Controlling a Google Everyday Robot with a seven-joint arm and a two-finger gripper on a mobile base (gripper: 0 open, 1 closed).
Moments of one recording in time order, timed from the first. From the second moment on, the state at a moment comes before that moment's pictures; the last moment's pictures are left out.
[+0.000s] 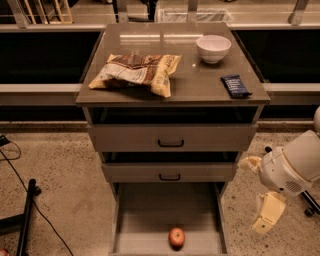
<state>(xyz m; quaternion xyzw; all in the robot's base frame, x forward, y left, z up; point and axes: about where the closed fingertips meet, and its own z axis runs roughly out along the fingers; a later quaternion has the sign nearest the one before) 0.373 -0.208 0.737 -0.59 0.77 0.21 0.15</state>
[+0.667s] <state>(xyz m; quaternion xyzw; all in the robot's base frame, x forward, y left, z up) 0.360 -0.165 0.609 -0.59 0.70 0.32 0.23</state>
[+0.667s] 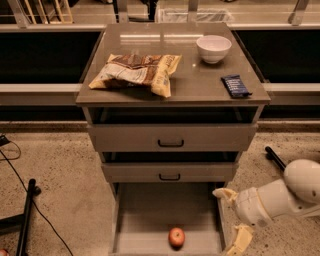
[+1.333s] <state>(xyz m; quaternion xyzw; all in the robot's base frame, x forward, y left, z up) 0.438 -0.174 0.586 -0.63 0.66 0.28 0.31</state>
